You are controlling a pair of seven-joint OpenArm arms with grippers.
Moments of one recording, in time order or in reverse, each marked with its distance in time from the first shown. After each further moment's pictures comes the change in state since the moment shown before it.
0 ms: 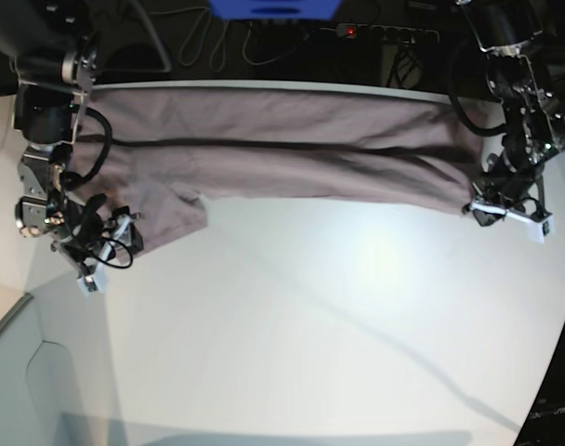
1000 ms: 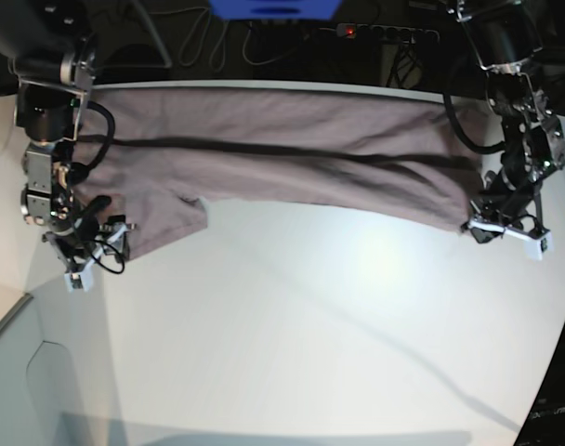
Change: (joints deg) left arm -4.0 0.0 0.3 -3.0 0.0 0.0 -0.3; right arm 0.2 0.0 0.0 -6.6 0.7 -11.6 9.9
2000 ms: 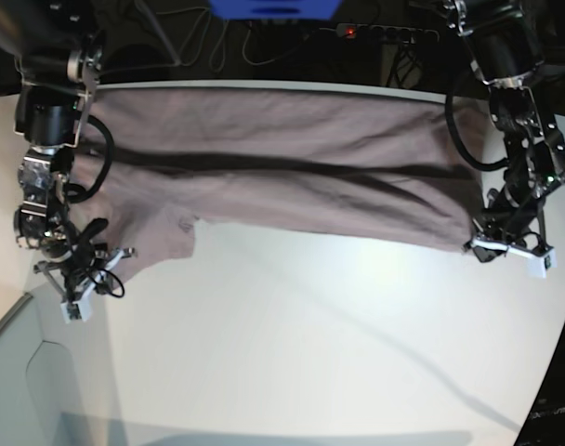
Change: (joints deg) left arm -3.5 0.0 0.2 0.0 0.0 0.0 0.4; right arm -0.4 -1.3 -0.1 14.3 -0.3 0.5 -6.6
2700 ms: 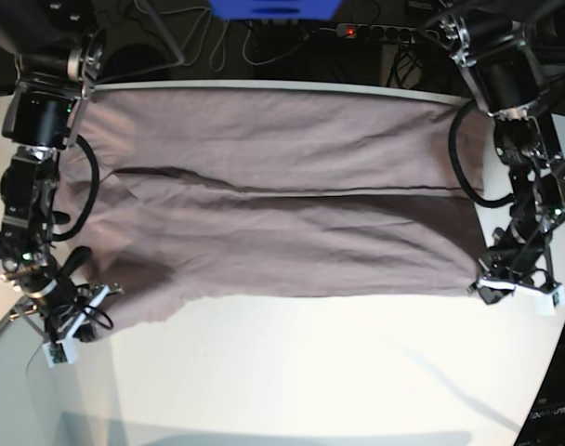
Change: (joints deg) left arm -6.6 0.0 0.0 -0.2 0.2 0.0 -0.5; right arm -0.2 0.0 0.2 18.2 0.1 2.1 -6.6
